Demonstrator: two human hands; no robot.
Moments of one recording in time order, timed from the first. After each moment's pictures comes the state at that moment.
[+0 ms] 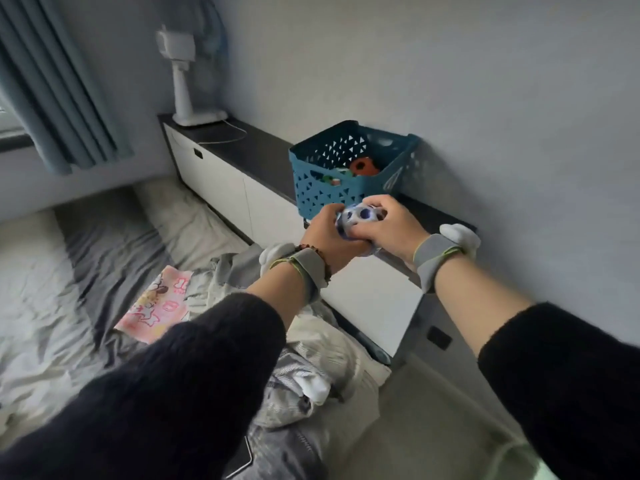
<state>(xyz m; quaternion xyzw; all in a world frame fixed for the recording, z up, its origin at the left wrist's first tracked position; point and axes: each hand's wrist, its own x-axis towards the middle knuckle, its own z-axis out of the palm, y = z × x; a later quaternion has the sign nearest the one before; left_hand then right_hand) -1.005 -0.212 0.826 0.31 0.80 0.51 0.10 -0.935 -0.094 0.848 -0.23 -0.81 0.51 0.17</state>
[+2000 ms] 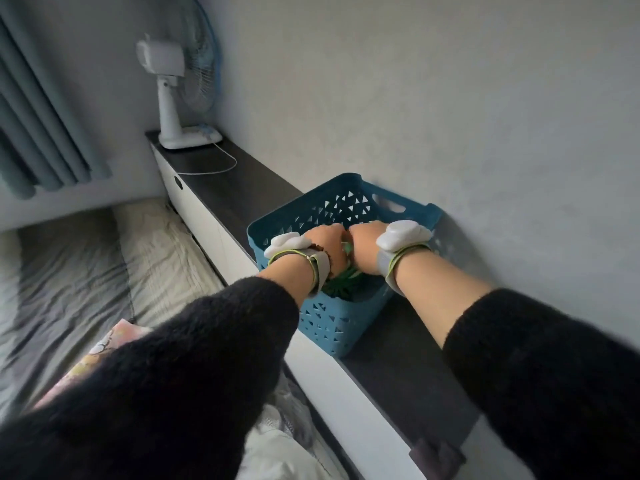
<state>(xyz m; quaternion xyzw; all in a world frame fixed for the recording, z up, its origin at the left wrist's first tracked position) -1.249 0.022 0.843 0.29 0.95 0.11 0.07 -1.198 0.109 0.860 -0.15 -0.99 -0.01 -0.05</state>
